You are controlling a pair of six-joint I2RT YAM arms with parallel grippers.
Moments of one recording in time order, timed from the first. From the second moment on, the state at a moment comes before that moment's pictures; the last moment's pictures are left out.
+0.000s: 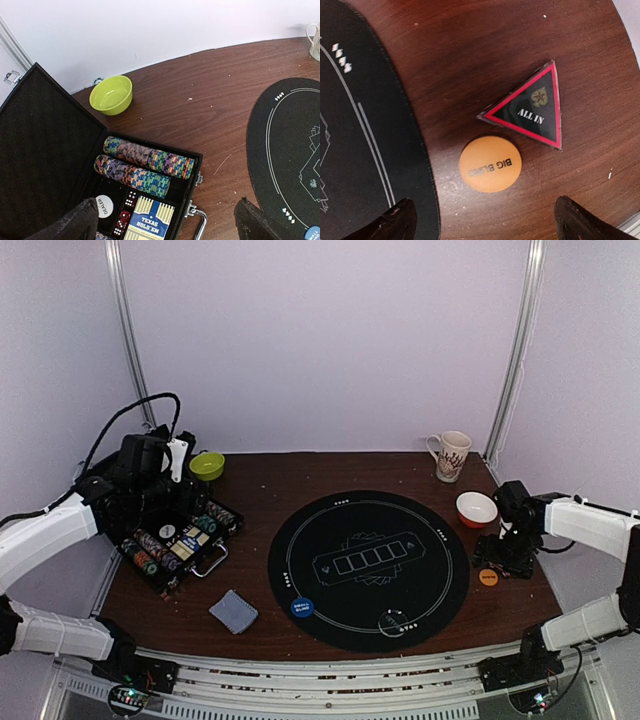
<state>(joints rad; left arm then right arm) -0.47 1.11 0.90 -0.37 -0.26 -0.01 0.17 1.23 0.73 -0.82 0.11 0.56</state>
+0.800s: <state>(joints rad) -0.47 1.09 0.89 -0.37 -0.29 0.02 0.07 1.43 0.70 -0.69 0.09 0.55</state>
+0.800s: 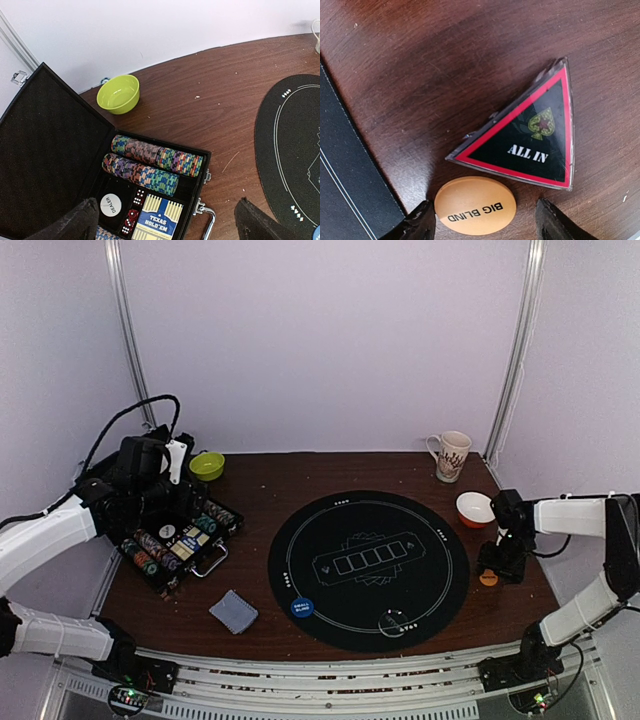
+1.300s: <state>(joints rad) -0.47 1.09 0.89 -0.37 -0.29 0.02 0.13 1.46 0.73 -0.69 0.15 0.55</state>
